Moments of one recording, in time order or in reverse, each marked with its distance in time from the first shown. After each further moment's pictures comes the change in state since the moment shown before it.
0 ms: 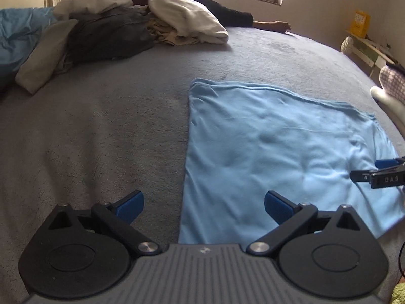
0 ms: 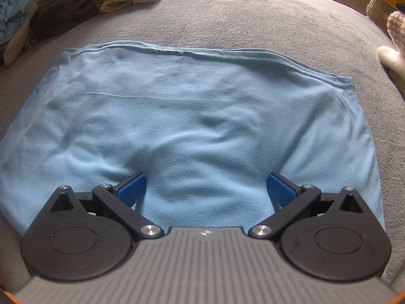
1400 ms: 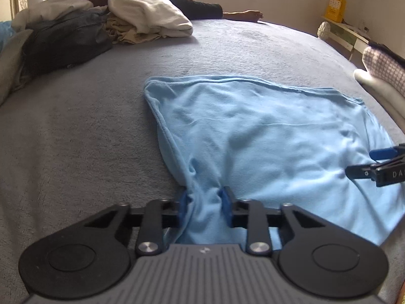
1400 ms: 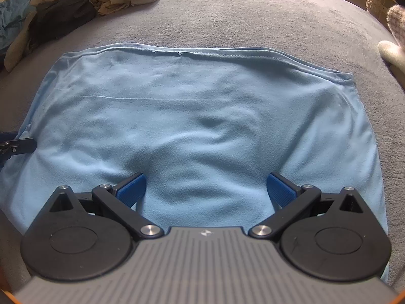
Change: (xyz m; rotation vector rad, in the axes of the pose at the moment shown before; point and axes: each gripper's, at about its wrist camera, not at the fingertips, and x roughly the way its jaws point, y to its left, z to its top) left arm 0.044 -0.037 0.003 0.118 0.027 -0.078; right arm 0.001 -0.005 0.001 0.031 0.005 0.029
